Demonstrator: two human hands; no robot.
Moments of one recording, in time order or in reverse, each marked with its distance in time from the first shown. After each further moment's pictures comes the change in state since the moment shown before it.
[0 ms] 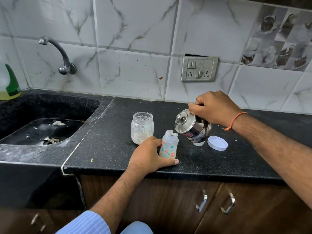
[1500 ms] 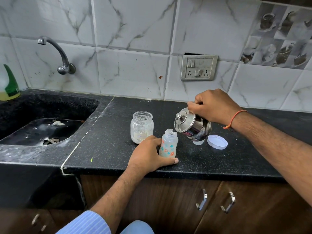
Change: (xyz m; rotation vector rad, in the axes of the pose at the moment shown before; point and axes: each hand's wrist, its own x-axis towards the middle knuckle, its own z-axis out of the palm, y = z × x) left_hand 0.000 0.001 0.000 0.006 0.008 -0.001; right_hand -0.002 -0.005 -0.004 -0.024 -0.024 -0.003
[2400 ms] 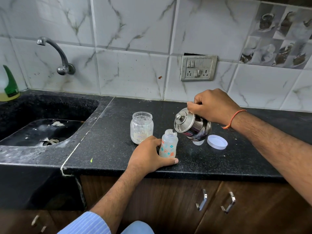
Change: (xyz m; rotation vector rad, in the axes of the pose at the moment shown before) left_hand -0.001 0.001 -0.001 0.012 -0.002 0.005; right_hand 0.001 0.000 -0.002 0.002 0.000 -0.006
